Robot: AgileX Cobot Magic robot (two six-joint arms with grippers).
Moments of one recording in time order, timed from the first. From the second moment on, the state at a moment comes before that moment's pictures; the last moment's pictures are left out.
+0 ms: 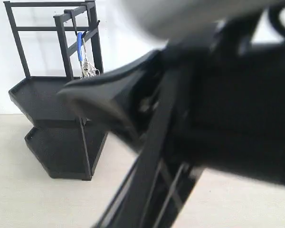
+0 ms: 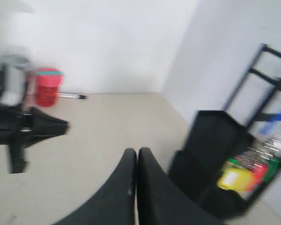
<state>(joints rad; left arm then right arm) 0.01 0.00 0.00 0.03 0.26 0.10 1.17 1.00 -0.85 1.74 -0.22 -1.96</state>
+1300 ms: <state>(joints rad) 0.01 0.00 0.00 0.03 0.26 0.10 0.99 0.69 -0.79 1.75 -0.76 -1.87</state>
